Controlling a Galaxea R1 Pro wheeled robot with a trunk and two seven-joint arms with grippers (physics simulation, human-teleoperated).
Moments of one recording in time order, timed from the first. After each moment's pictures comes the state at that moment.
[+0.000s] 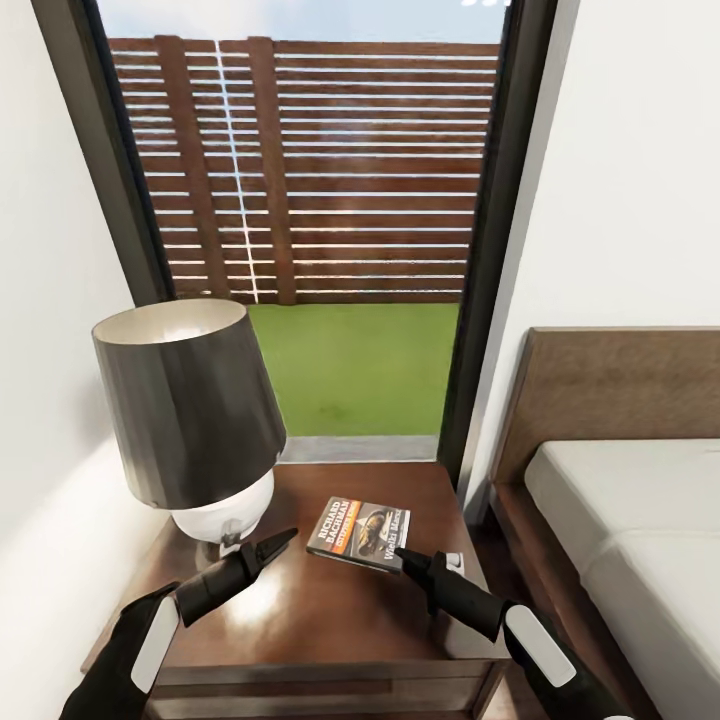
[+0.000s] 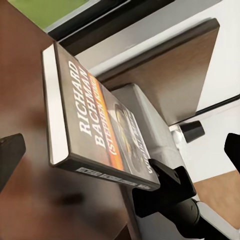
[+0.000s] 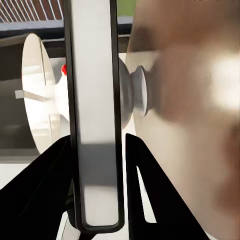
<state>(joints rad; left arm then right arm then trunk) -0.39 0.01 0.27 -0.93 0.39 0.64 -1.02 -0.43 -0.08 0.19 -0.73 -1.25 0.73 0.56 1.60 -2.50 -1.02</state>
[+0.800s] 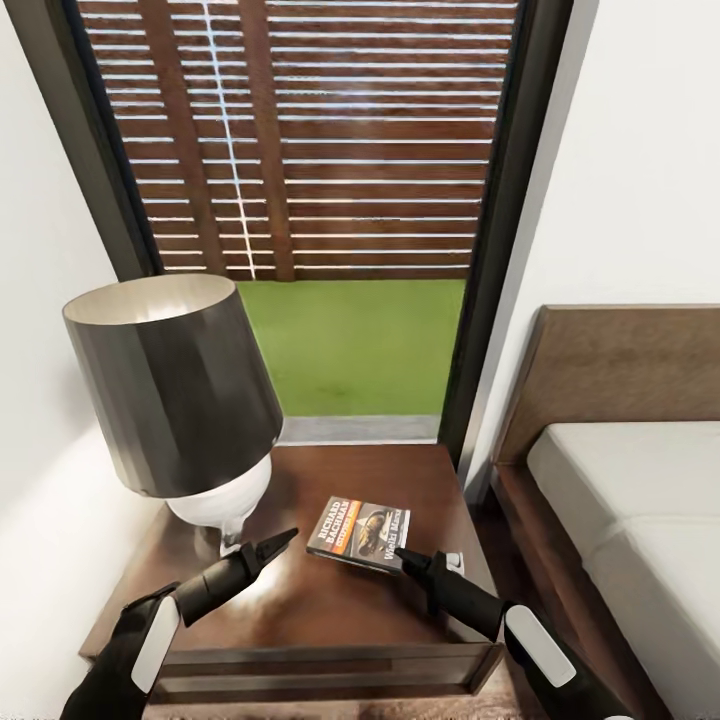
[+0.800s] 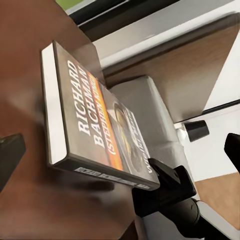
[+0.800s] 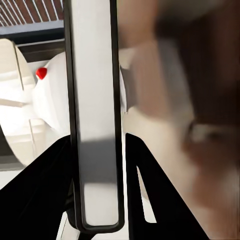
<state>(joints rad) -0.39 0.01 0.27 -0.93 0.39 0.64 -1.02 -0.43 -0.08 0.19 -0.73 -1.25 0.73 0.56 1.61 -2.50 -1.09</state>
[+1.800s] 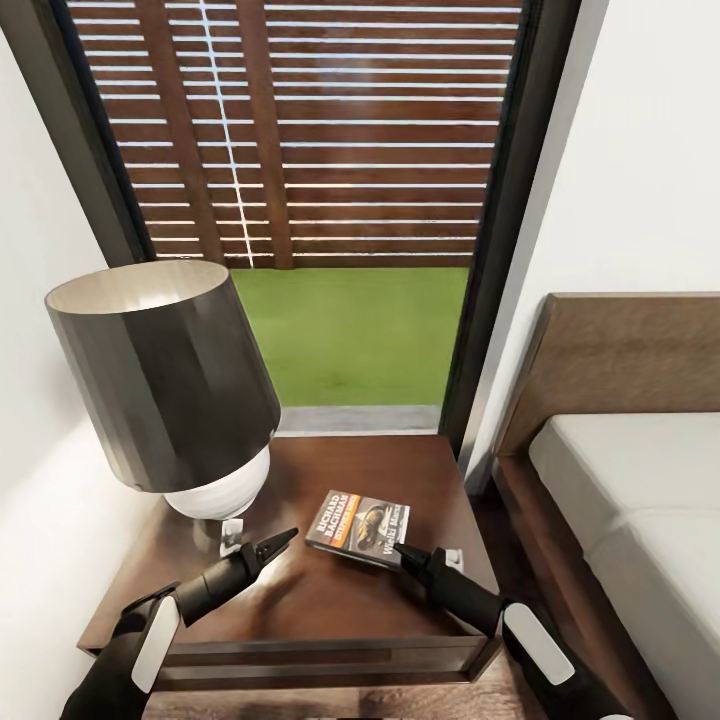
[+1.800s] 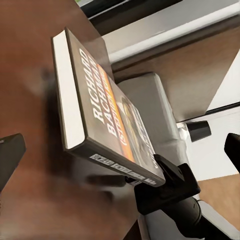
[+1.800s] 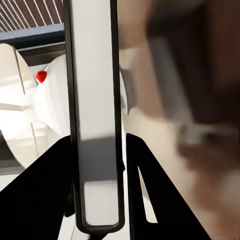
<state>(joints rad) -0.39 0.01 0.27 -0.93 0.39 0.64 -1.02 -0.43 -0.07 0.19 -0.74 -1.26 0.73 0.57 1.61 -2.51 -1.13</state>
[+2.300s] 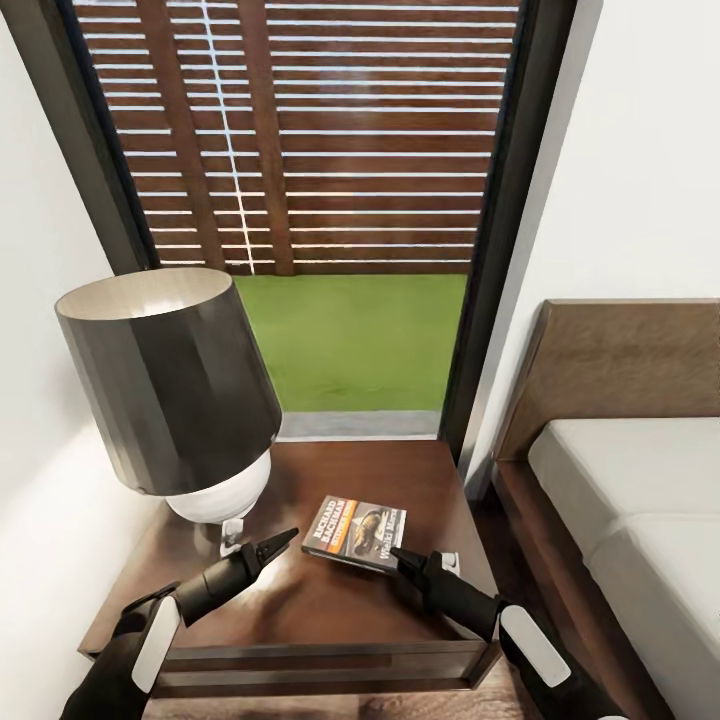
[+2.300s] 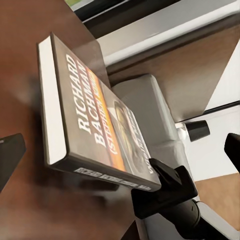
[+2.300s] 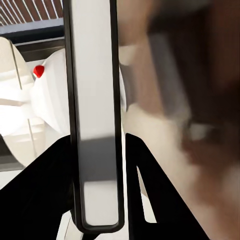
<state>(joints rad) -0.39 0.01 0.27 -0.93 0.39 0.64 -1.02 -0.43 -0.06 0.19 -0.73 -1.25 0.73 0.56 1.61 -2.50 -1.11</state>
